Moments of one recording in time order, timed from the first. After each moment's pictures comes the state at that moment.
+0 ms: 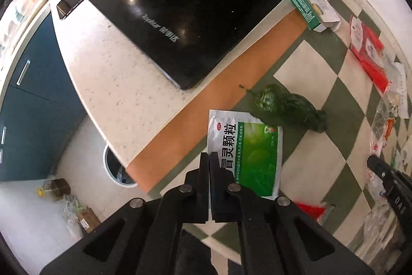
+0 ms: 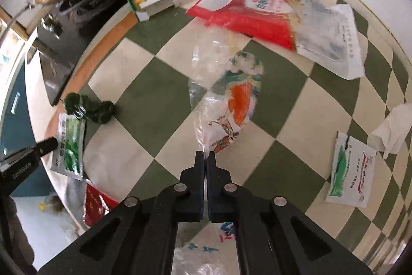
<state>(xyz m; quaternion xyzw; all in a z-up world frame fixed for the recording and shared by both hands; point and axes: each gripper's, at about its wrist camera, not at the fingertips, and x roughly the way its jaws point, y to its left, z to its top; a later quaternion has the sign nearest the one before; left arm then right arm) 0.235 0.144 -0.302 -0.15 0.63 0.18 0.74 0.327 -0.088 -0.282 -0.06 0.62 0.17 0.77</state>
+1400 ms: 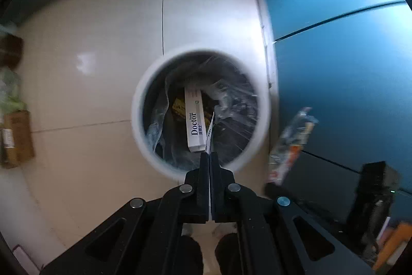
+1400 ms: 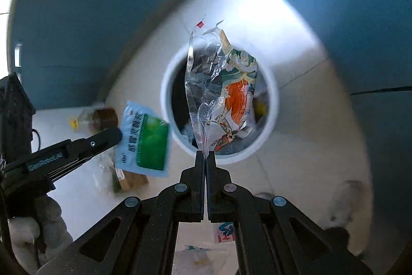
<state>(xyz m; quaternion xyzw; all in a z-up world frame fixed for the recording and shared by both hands) -0.080 0.508 -0.723 -0.50 0.57 0.29 0.59 0.065 0.376 -0.756 -0.11 0.75 0.40 0.51</state>
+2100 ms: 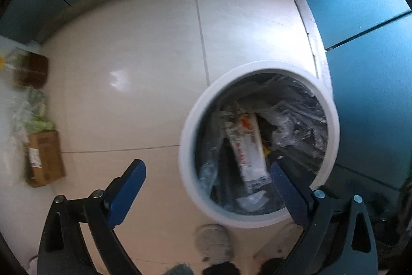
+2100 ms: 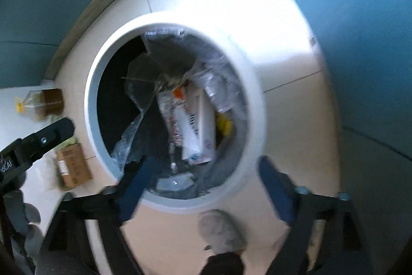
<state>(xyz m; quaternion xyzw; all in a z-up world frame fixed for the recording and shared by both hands) -0.102 0.525 -0.756 -0.39 0.60 0.38 0.59 0.081 0.421 -0.814 -0.28 0.69 0.36 0.56</state>
